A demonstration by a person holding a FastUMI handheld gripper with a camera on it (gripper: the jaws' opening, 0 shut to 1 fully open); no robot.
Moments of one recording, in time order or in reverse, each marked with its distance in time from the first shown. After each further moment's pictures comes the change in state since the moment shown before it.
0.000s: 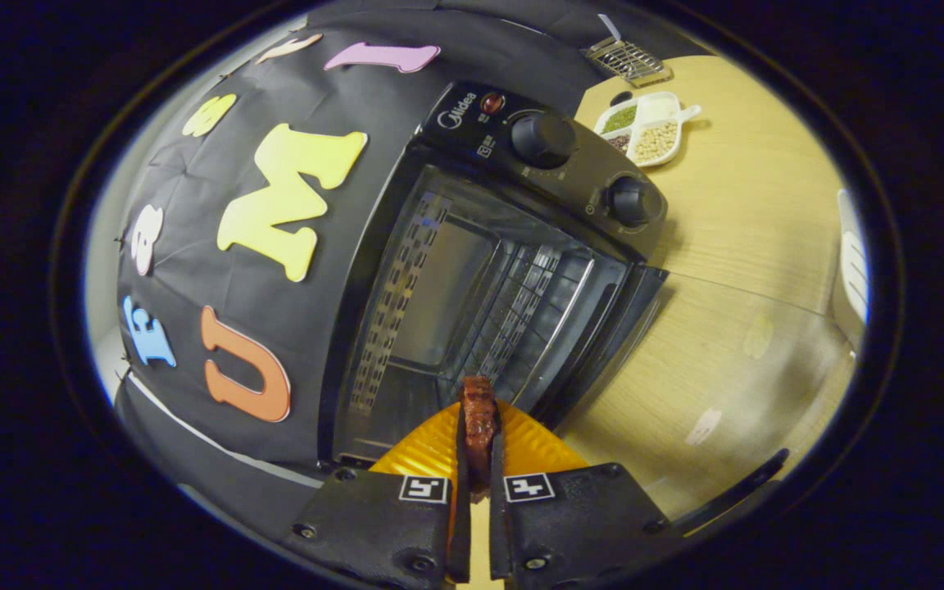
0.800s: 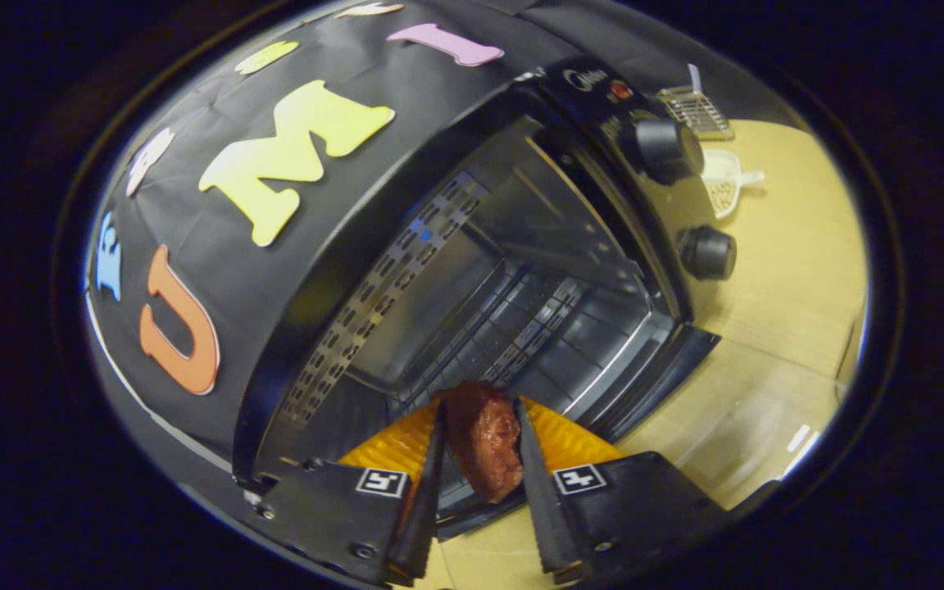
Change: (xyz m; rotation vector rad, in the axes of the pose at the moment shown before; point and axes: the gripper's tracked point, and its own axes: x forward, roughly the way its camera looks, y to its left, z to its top) arm 0.042 -0.004 0.017 -0.330 -0.105 -0.162
